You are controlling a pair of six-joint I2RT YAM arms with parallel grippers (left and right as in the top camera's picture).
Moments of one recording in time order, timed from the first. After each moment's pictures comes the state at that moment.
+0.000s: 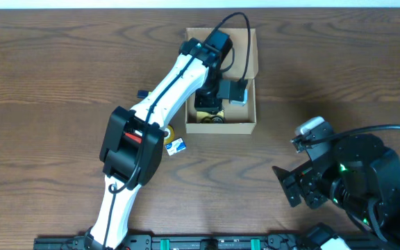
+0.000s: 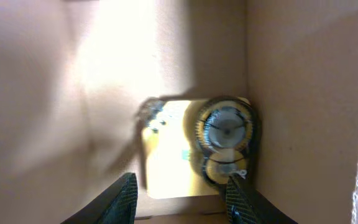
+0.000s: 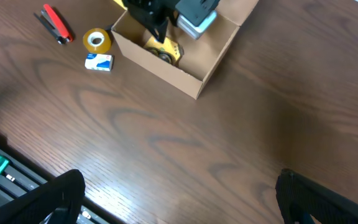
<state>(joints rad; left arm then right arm) -0.56 2.25 2.01 -1.21 0.23 1.11 0.58 0.89 1.41 -1.39 0.06 0.02</state>
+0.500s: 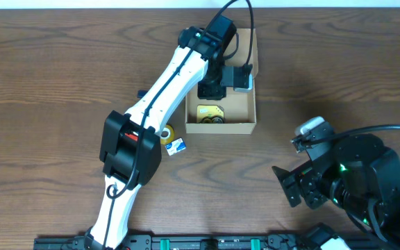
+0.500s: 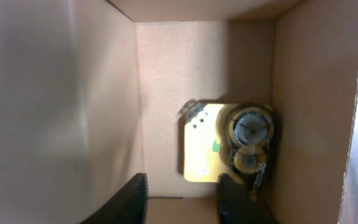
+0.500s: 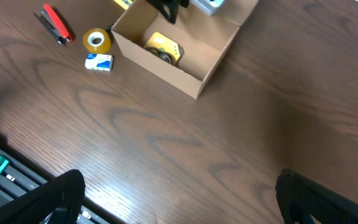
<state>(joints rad) -0.56 2.25 2.14 -1.26 0.20 1.04 0.58 0.89 1.41 -1.39 0.06 0.02</state>
